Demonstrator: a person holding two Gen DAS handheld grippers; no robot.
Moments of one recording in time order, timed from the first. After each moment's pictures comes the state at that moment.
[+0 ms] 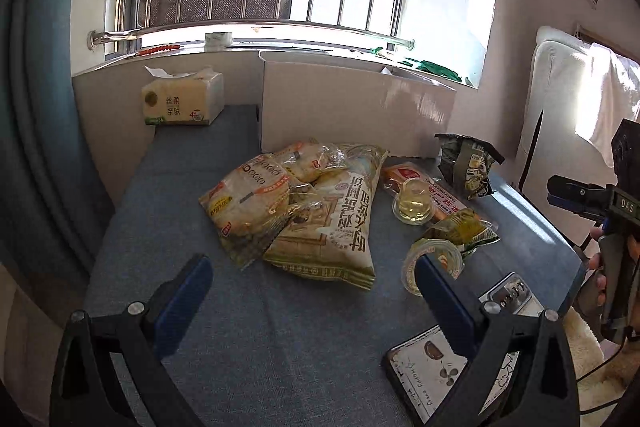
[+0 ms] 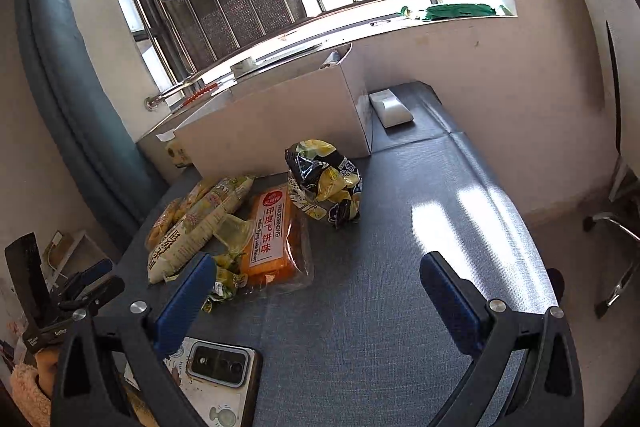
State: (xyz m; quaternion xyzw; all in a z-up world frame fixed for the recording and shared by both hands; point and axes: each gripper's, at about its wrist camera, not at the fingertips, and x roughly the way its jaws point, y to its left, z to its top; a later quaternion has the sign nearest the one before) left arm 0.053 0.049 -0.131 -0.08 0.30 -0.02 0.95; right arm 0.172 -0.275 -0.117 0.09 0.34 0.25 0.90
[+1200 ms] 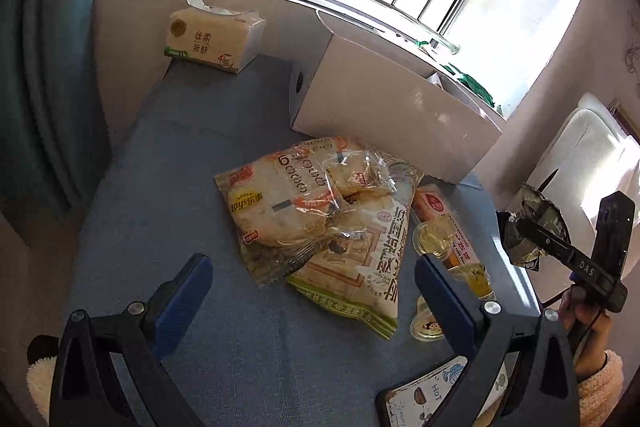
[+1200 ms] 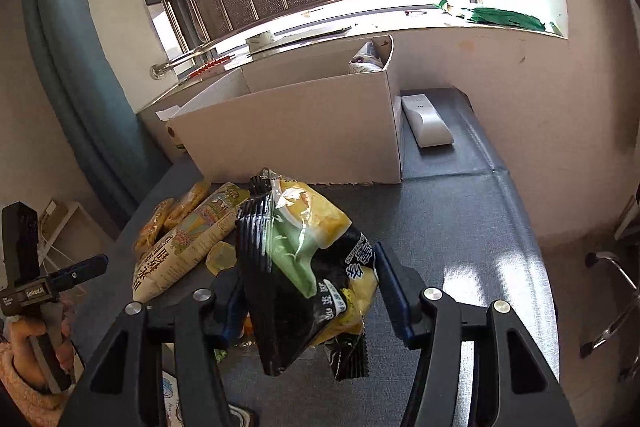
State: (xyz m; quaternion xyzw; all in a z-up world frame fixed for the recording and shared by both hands) left arm 0.111 0.100 -0.124 -0.22 0.38 0.00 0.90; right arm 0.224 -0.232 -0.108 0.03 0.38 0.28 0.88
